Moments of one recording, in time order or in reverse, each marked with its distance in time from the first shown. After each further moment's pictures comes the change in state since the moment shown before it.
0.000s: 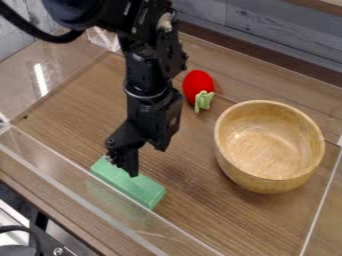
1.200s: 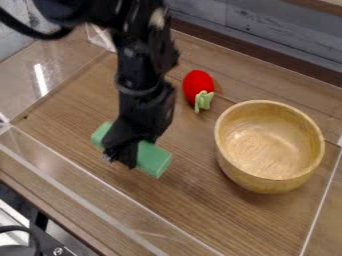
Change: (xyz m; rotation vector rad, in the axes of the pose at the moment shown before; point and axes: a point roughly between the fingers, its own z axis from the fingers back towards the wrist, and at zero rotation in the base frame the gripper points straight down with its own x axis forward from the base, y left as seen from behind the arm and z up) arm 0.004 -0.009 0.017 -0.027 0.037 0.130
